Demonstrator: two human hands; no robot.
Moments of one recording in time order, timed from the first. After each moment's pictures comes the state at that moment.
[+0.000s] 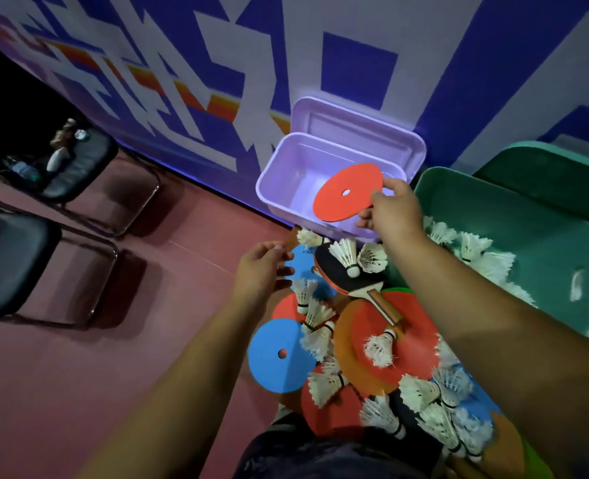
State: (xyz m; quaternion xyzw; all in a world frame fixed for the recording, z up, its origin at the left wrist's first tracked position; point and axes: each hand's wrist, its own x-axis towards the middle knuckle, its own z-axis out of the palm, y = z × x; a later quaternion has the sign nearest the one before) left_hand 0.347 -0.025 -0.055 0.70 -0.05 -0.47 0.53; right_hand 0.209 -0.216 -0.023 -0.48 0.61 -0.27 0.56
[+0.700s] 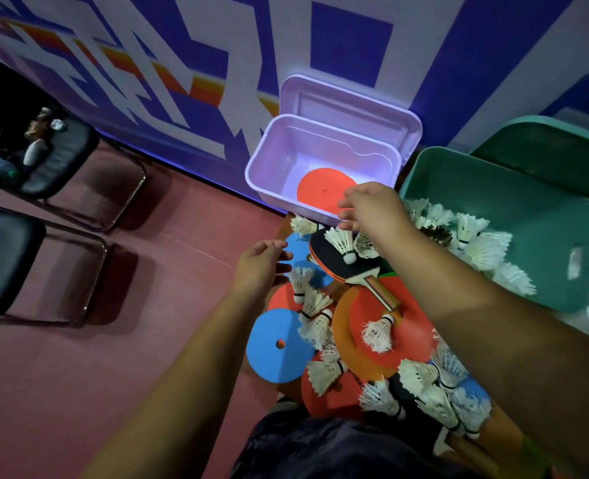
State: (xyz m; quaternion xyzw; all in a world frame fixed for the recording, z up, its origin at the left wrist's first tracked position) left_hand 0.347 -0.026 -0.080 0.71 -0.04 -0.49 0.51; right_hand 0.213 -0.196 -0.028 -0.49 0.60 -0.19 0.60
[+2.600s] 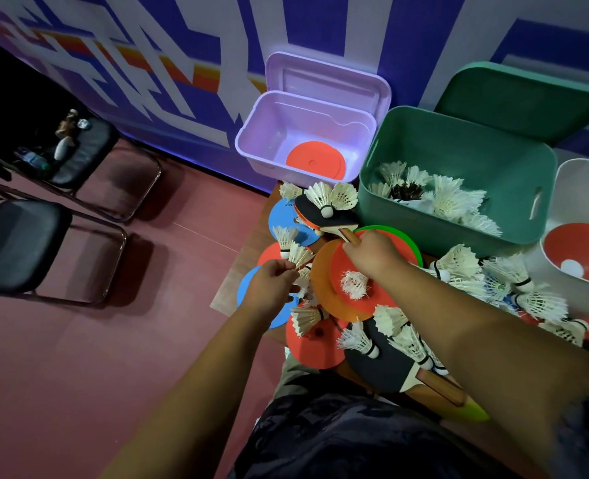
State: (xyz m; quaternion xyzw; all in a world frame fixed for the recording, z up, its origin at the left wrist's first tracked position) left_hand 0.235 0.066 -0.088 0.78 -0.15 -0.48 0.36; right_hand 0.081 -0.106 -0.098 -0.70 0.59 0.07 0.39
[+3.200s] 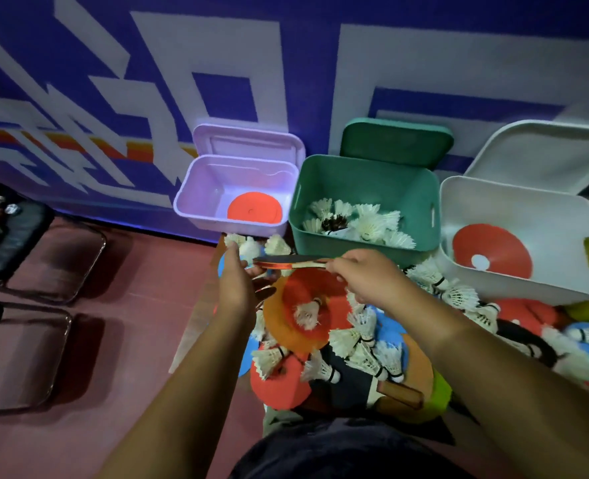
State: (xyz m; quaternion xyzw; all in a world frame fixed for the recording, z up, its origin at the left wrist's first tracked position) left_hand 0.204 -0.019 -0.016 0.66 -0.01 -0.51 0.56; right_hand -0.013 -0.089 0.031 -0.61 0.59 -0.08 0.53
